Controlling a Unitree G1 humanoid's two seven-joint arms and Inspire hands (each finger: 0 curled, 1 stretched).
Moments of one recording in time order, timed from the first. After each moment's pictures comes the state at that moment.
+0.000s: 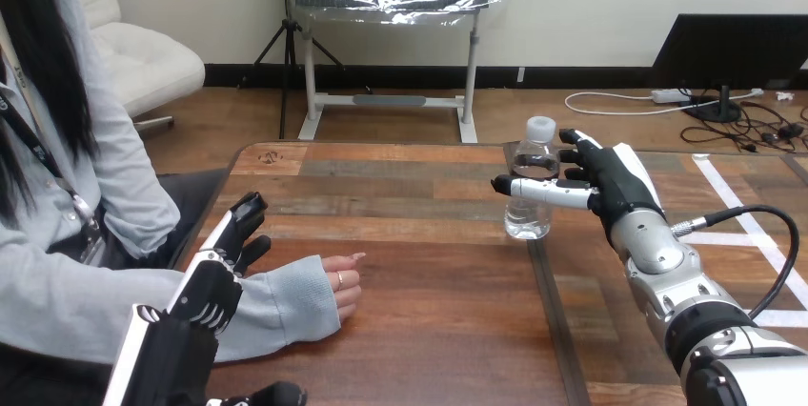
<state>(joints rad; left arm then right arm) 0.33 0.17 0.04 0.30 -0.27 -1.09 -0.43 -0.85 -0.23 -0.10 1.36 -0.30 -0.18 -0.06</state>
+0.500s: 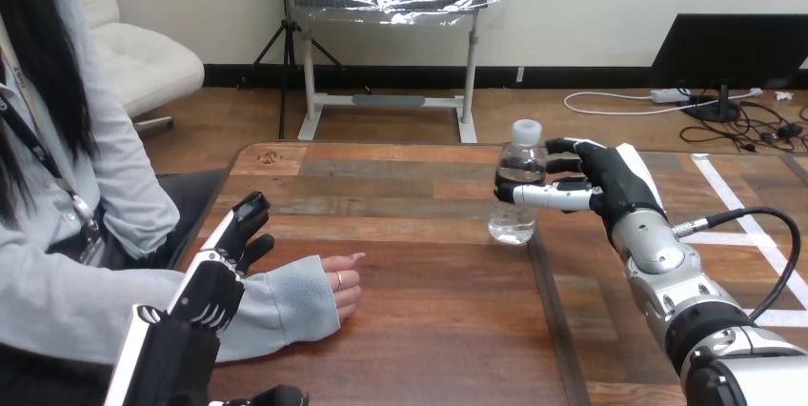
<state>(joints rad) 0.32 0.16 0.03 0.30 -0.27 -1.11 -0.43 -0.85 -0.23 -0.10 1.36 -0.28 -0.17 -0.06</state>
